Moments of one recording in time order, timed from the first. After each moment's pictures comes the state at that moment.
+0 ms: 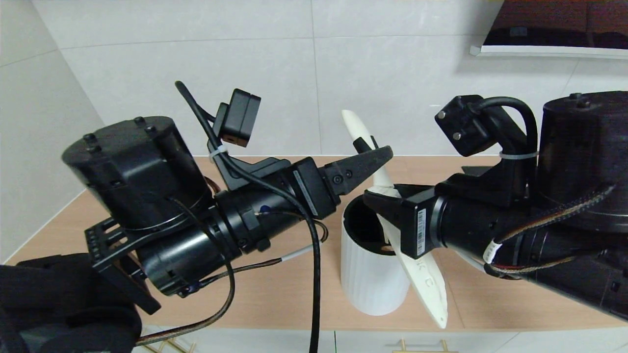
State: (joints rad) left arm -0.77 1.66 -0.80 -1.02 -0.19 -0.61; right arm 0.96 1.53 -0.99 -0.36 -0.31 0.16
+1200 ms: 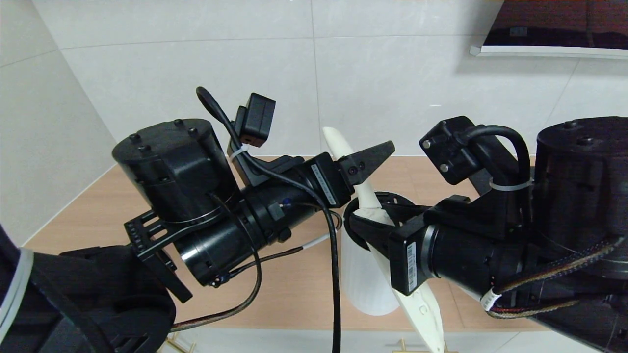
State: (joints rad) left arm -0.78 1.73 -0.85 -1.02 -0.09 -0.61; right arm 1.04 1.53 -0.95 -0.37 -0.33 0.15
